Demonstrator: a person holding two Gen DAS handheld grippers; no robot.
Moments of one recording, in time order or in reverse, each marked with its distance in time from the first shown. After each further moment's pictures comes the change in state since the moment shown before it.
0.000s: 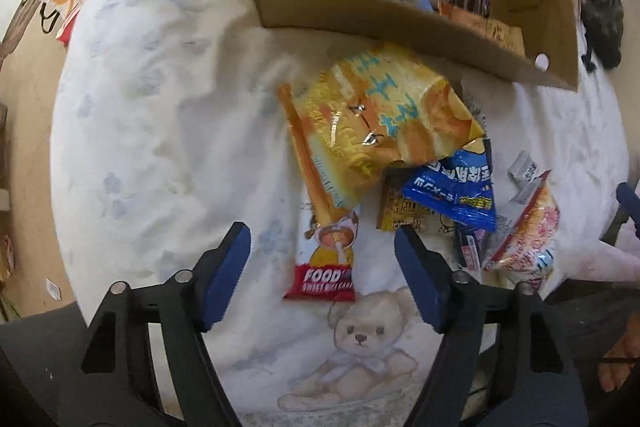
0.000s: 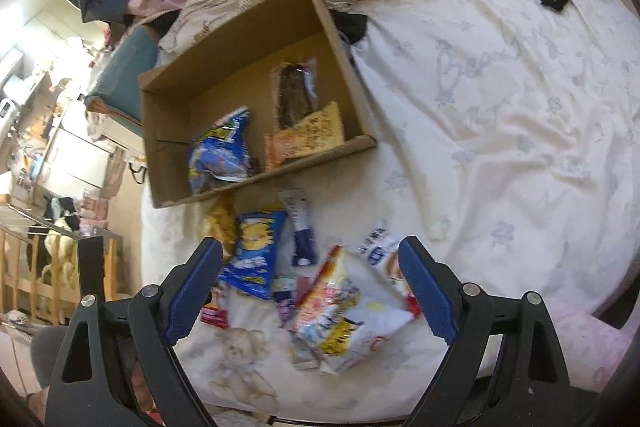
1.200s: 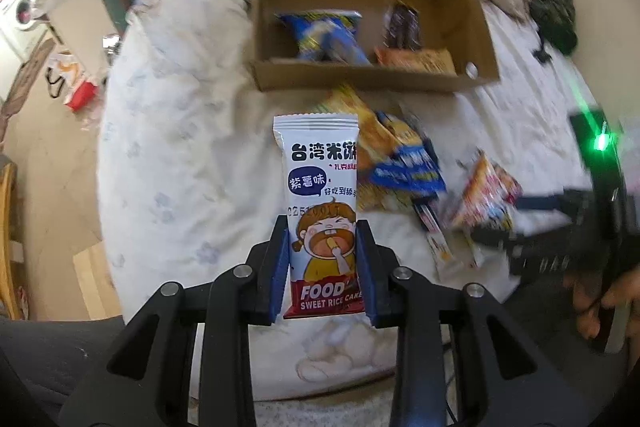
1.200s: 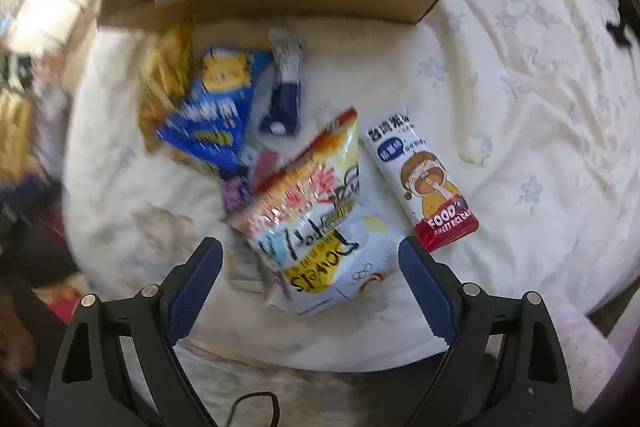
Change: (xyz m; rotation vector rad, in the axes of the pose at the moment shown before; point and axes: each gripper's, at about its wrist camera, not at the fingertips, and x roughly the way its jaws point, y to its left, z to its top) left arm -0.096 -0.006 -0.060 0.127 -0.232 0.014; right arm 0.087 0.036 -0.054 -0.358 0.417 -0.233
